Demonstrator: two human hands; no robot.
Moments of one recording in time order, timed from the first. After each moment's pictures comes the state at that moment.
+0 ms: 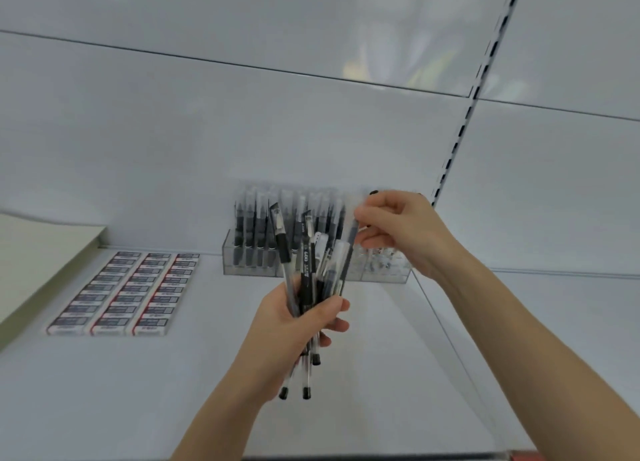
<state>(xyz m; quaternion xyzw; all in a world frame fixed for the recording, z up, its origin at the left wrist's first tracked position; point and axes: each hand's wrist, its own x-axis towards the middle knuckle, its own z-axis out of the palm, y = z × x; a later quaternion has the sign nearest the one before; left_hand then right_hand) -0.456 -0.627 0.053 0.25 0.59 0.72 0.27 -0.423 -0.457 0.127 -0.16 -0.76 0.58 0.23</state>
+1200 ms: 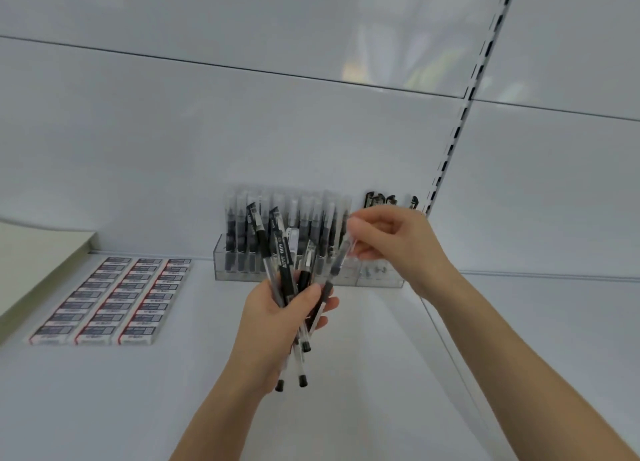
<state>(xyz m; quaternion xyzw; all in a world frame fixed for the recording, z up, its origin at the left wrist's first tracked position) -0.467 -0.610 0.047 0.19 0.55 0.78 0.25 -0.415 -0.456 0.111 -0.13 -0.78 0.54 0.27</state>
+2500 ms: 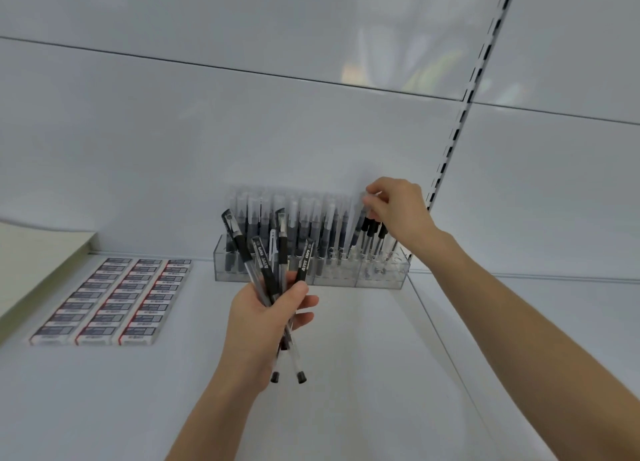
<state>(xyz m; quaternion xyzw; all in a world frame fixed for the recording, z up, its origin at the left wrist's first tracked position) -0.473 -0.612 0.044 0.14 0.55 0.80 0.20 -0.465 -0.398 0.114 -0.18 -0.91 0.22 0.31</state>
